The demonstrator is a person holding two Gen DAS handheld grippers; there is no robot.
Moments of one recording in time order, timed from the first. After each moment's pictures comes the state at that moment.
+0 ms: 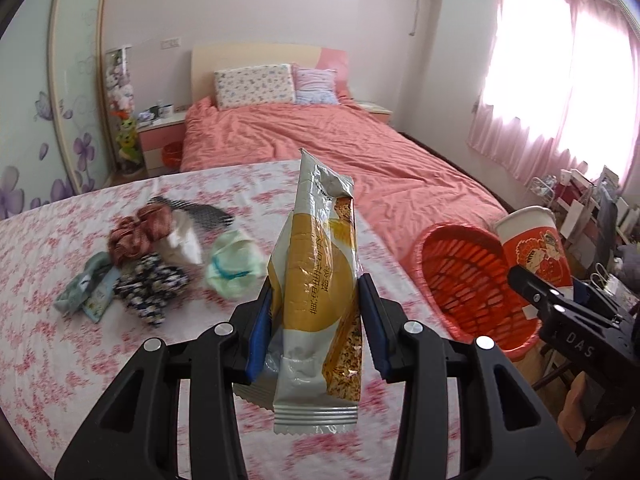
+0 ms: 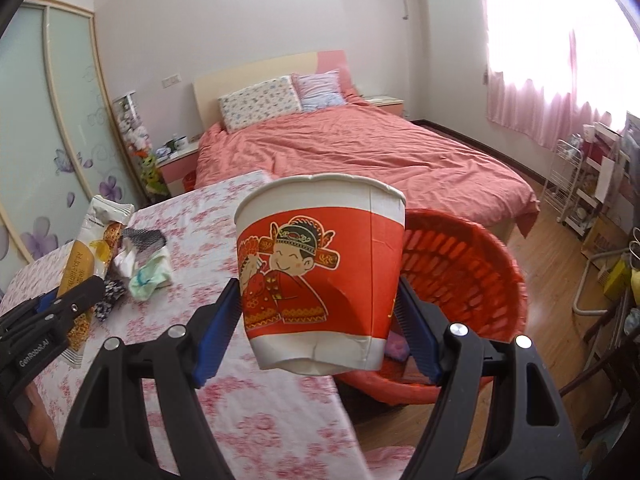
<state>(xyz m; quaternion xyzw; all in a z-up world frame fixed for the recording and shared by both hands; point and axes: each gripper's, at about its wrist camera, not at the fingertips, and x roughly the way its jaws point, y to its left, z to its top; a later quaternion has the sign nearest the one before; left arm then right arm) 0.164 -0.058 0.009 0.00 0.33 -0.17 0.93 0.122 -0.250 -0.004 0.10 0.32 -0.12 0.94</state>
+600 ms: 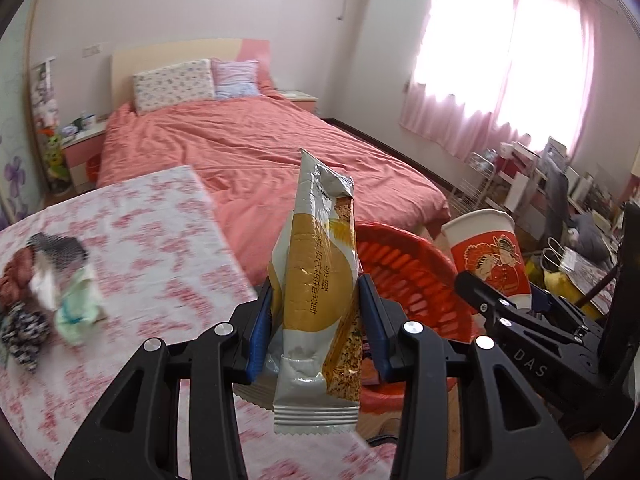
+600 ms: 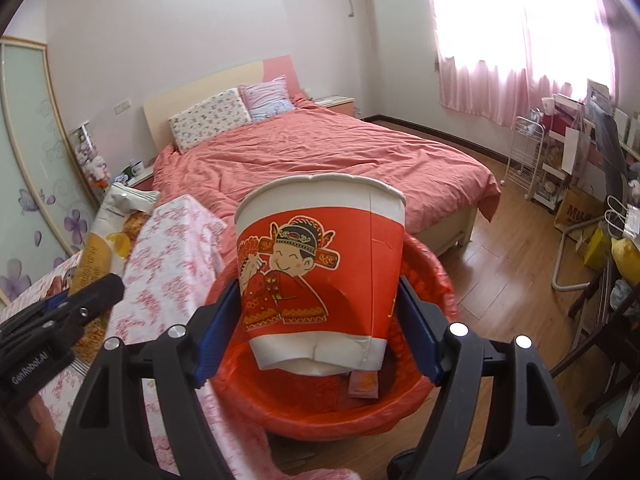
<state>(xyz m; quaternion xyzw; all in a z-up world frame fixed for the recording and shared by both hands) 0.184 -0.190 -0.003 0.02 0.34 -0.29 0.90 0.117 -0.361 -0.022 0.15 0.30 -0.18 0.92</state>
